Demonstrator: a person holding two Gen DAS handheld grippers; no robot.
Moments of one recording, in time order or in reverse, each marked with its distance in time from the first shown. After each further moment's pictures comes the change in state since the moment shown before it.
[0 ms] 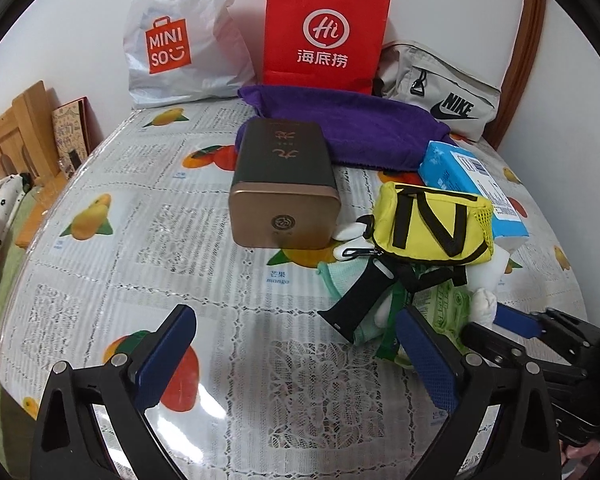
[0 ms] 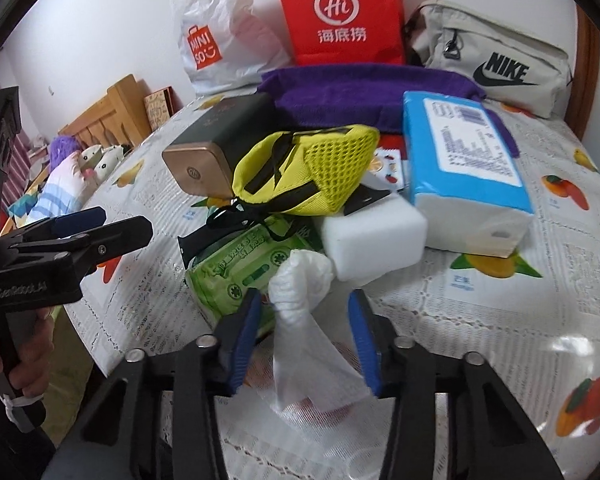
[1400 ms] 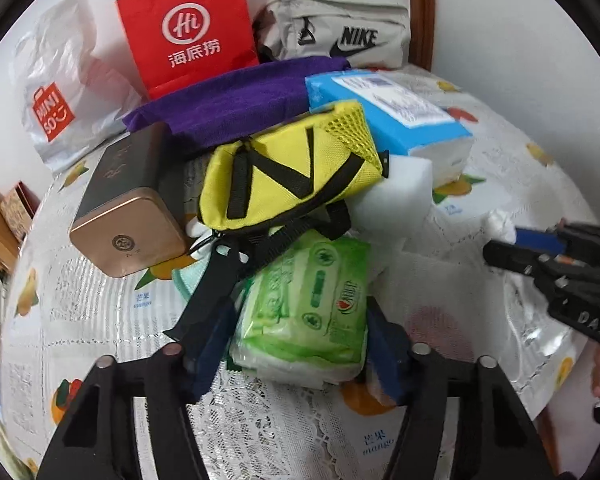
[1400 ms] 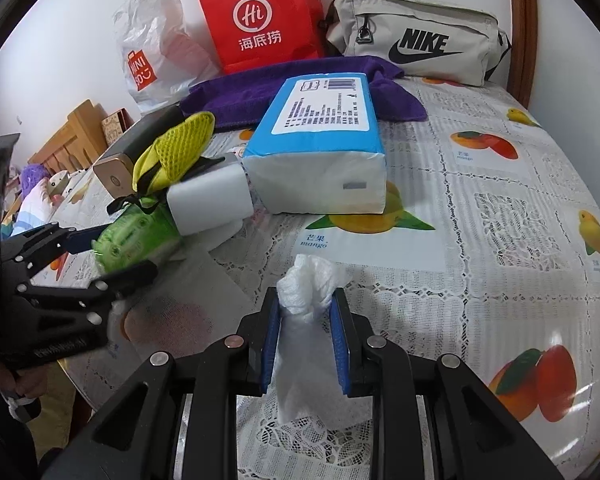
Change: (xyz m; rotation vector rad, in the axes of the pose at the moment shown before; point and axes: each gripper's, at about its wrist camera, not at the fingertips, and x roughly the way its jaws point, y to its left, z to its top) left arm 0.031 -0.097 -0.020 0.340 0.028 -0.031; right arm -0.020 -0.083 -0.031 0.104 -0.044 -0.107
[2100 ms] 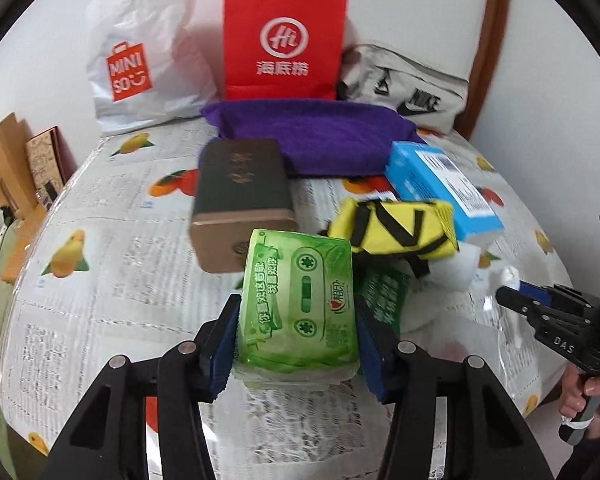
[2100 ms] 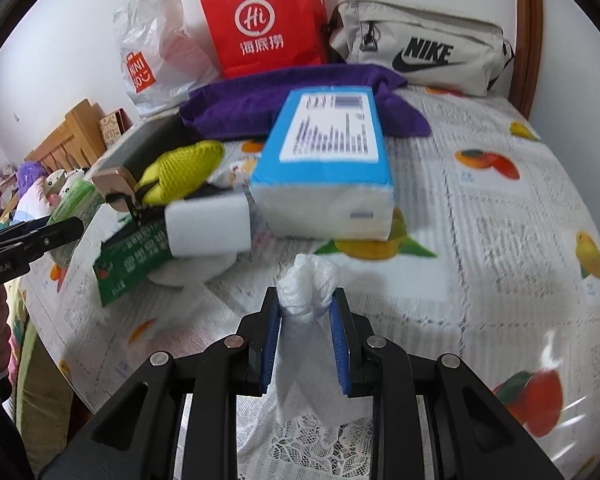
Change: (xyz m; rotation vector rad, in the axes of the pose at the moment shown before) left arm -0.040 0.086 0.005 -0.245 -0.063 -0.018; right arm -0.005 0.008 0.023 -0.012 -0.001 -0.017
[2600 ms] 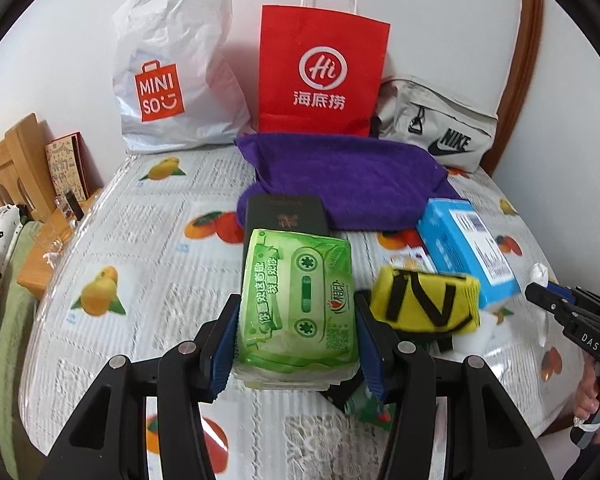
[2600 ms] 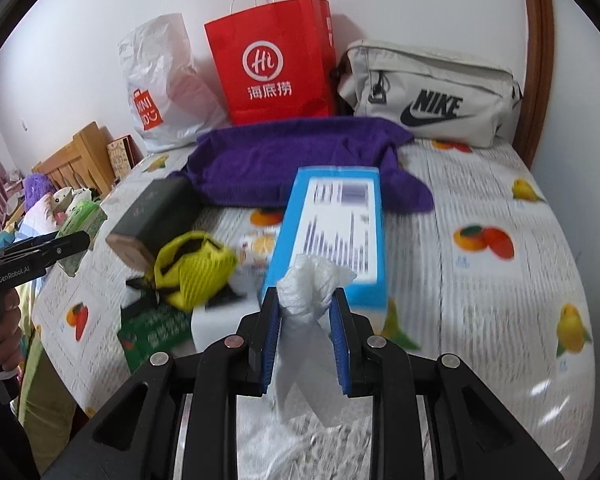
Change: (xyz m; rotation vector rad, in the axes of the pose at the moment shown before) left arm -0.006 0.027 0.053 -0.063 -0.037 0.051; right arm -0.020 0.003 0.067 -0.025 -0.070 0.017
